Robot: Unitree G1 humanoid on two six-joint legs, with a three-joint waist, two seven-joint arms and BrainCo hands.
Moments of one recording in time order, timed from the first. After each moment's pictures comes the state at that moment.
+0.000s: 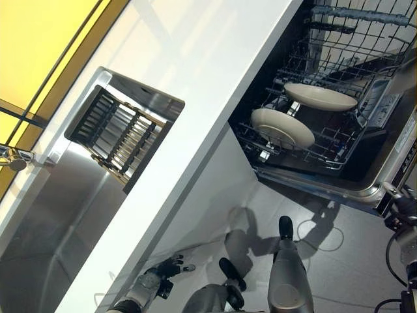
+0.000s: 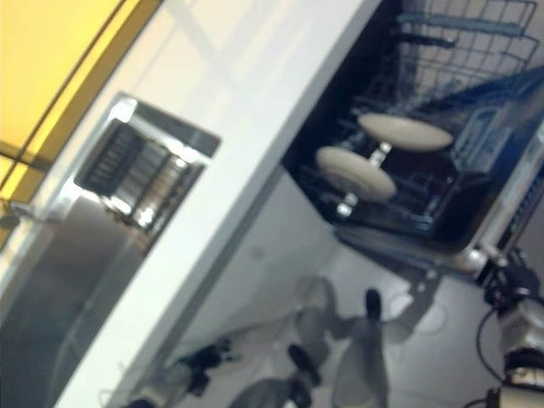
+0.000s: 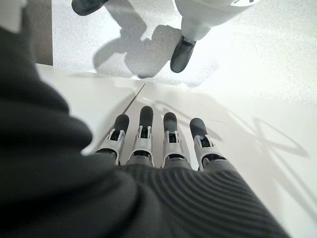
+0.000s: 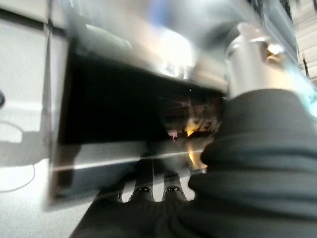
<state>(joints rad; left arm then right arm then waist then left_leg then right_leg) -0.11 0.24 -0.46 0.99 -0.10 -0.02 -0.12 -0.31 -0.80 -0.23 0.96 0.74 0.02 0.09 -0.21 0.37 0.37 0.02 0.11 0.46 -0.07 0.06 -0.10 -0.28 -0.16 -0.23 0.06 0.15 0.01</state>
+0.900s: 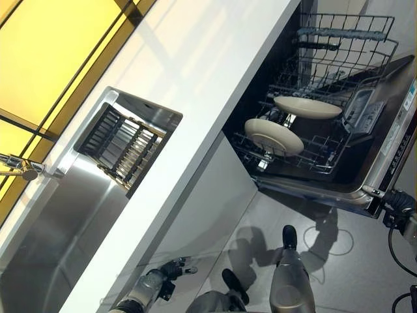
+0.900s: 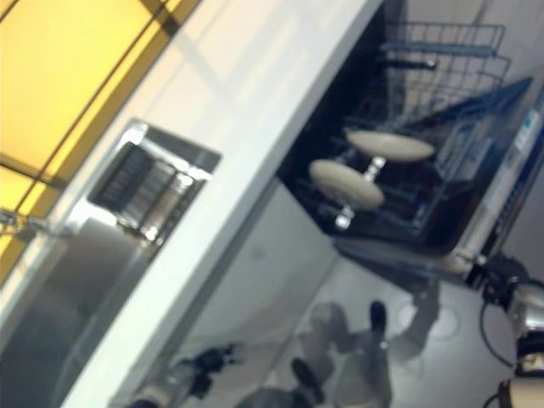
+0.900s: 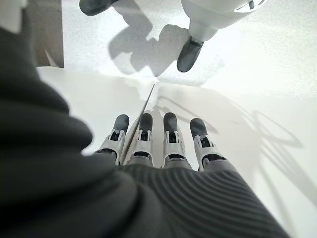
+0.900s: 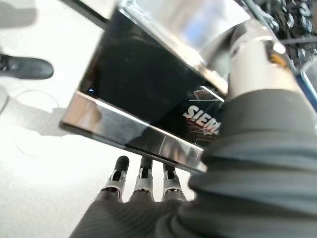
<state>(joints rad) -0.11 0.23 -0.45 1.01 -0.09 0.02 -0.16 -0.36 -0.88 0.00 0.94 0.50 0.18 0.17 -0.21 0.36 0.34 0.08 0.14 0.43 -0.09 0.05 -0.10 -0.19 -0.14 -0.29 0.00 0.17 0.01</state>
